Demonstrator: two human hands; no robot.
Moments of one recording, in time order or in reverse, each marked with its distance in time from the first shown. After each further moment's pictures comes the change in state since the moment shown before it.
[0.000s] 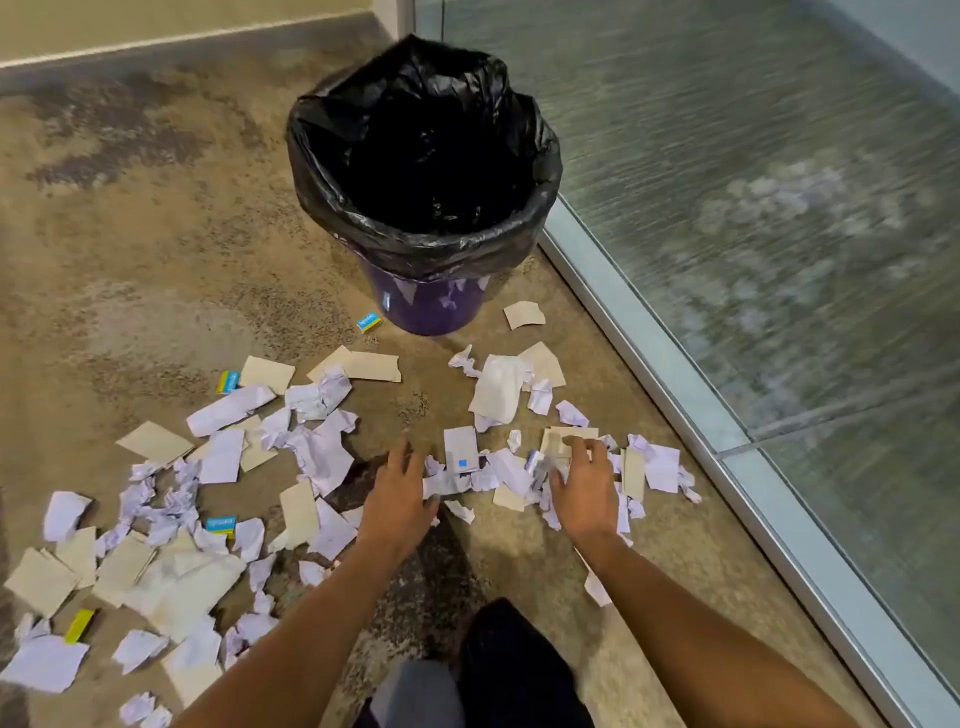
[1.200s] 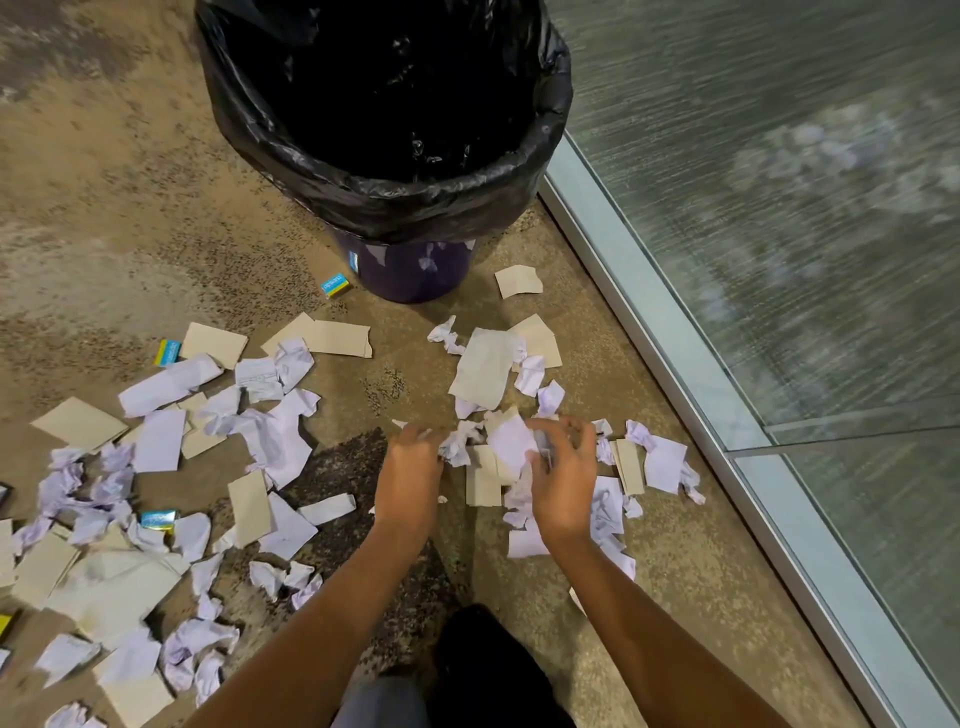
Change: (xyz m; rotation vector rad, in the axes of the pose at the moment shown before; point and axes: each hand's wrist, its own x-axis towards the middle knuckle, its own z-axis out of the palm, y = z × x) left_hand 0.051 0.042 0.038 0.045 0.202 0.092; right_hand 0.020 -0.005 0.019 0.312 0.140 -0.075
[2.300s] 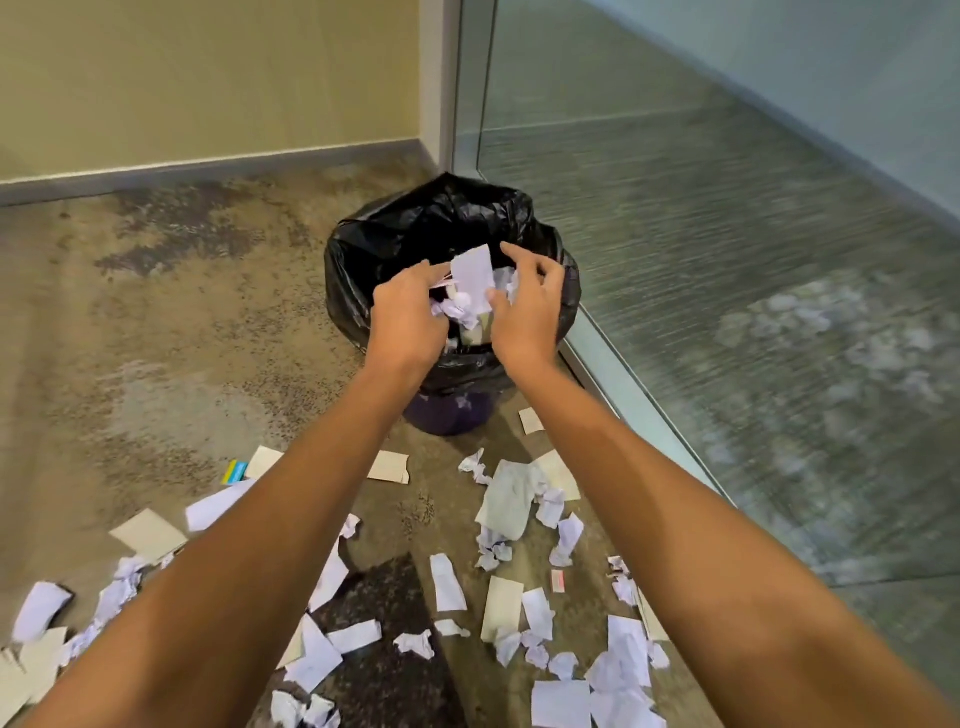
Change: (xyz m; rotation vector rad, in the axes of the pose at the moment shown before) left_hand 0.154 0.058 -0.255 -0.338 0.437 0.028; right_hand 0.190 -0.256 -0.056 0.355 0.107 -0.298
